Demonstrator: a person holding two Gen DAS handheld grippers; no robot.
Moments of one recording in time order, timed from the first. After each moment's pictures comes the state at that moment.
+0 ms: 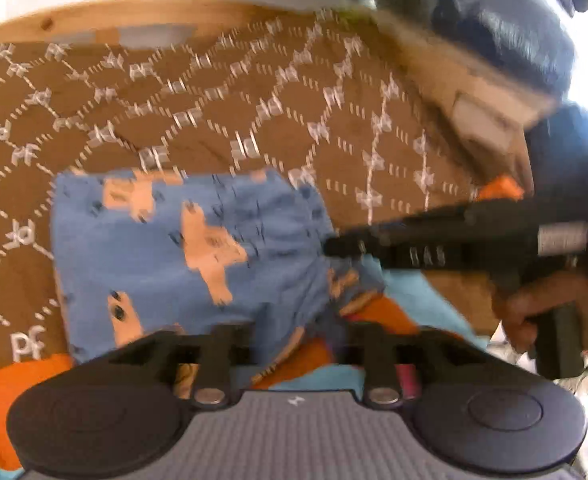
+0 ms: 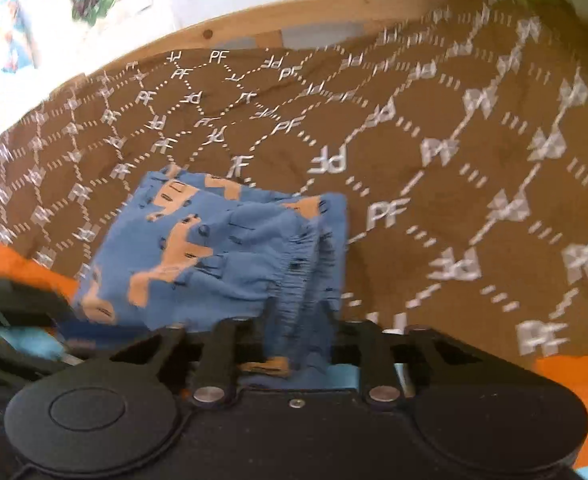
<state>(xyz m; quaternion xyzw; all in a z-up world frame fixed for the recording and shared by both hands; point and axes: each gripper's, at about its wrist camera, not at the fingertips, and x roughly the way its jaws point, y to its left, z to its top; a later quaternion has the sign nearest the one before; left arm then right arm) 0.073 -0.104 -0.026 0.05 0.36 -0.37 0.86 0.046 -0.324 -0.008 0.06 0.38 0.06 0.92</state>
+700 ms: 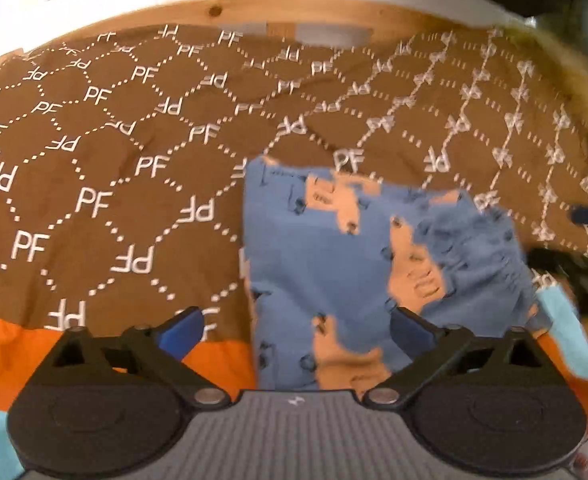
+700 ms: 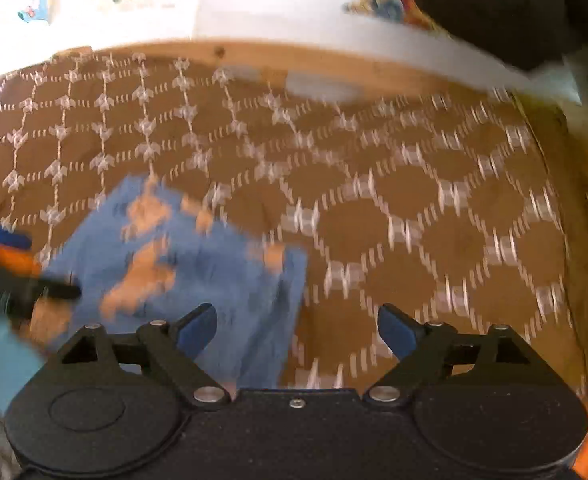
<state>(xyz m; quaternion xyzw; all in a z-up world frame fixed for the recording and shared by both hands) 0.100 -0.073 -0.035 0.05 0.37 -0.14 0.92 0.051 -0.309 0.013 -0.07 0.32 0.03 0.95</state>
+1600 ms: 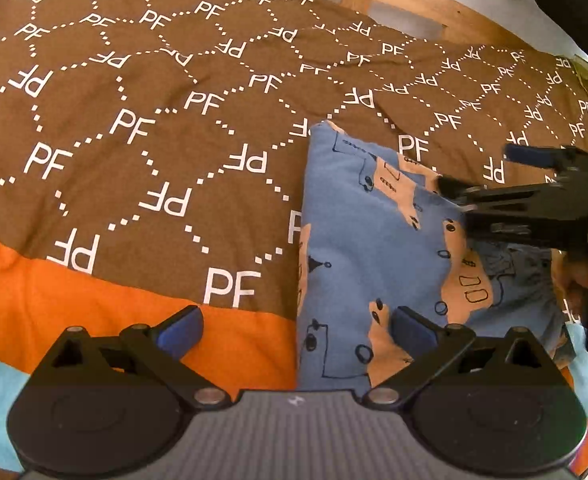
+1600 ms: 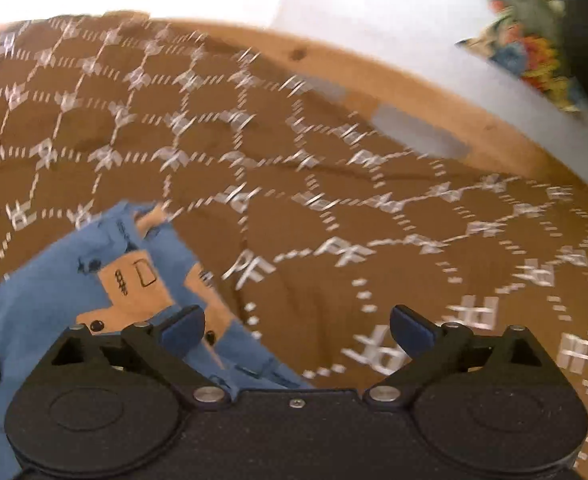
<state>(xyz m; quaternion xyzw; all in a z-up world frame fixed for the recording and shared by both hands) 0.125 -0.043 -0.050 -0.03 0.43 -0.09 0.90 0.157 -0.271 -0.020 -0.17 0.27 0.10 0.94</state>
